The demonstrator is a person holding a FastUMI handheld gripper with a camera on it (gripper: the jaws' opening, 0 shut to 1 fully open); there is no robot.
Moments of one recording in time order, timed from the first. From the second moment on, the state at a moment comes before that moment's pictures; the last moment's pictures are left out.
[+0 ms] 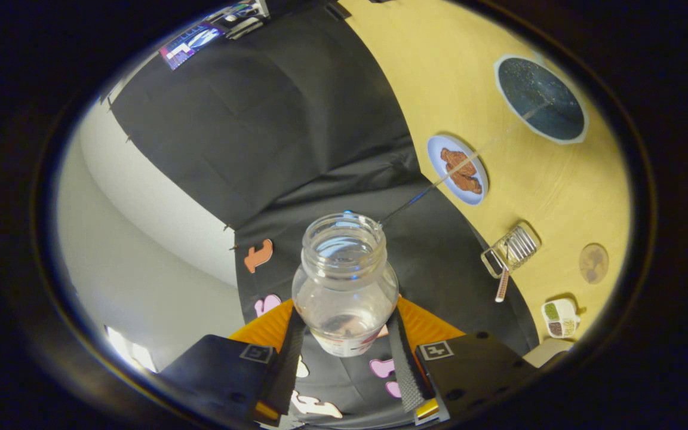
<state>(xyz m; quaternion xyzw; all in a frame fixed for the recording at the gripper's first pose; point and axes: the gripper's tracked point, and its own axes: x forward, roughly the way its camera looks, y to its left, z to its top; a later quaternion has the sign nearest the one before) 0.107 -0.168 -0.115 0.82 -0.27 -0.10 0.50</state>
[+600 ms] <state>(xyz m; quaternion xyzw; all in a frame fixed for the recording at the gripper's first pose) 0.101 -0.162 -0.108 0.82 -0.28 -0.09 0.49</state>
